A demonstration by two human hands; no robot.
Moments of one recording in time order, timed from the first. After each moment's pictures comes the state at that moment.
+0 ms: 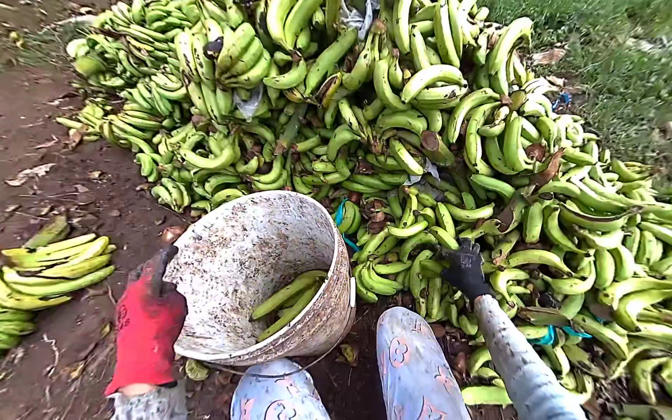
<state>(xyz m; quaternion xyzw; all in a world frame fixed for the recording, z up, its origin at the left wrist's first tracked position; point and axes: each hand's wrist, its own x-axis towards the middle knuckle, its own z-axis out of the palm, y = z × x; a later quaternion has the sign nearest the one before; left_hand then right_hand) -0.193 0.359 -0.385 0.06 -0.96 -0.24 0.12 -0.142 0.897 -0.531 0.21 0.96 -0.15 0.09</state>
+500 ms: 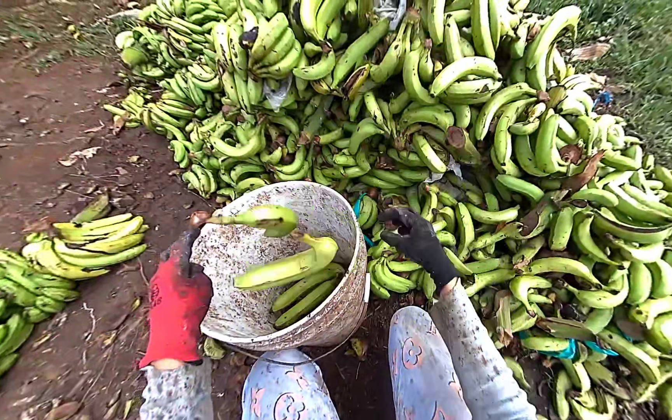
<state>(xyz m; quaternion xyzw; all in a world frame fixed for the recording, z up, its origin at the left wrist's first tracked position) -0.181 0.374 -0.376 0.09 -0.96 -0.24 0.13 -0.184 0.773 -0.446 -0.07 0.86 -0.51 -0.03</state>
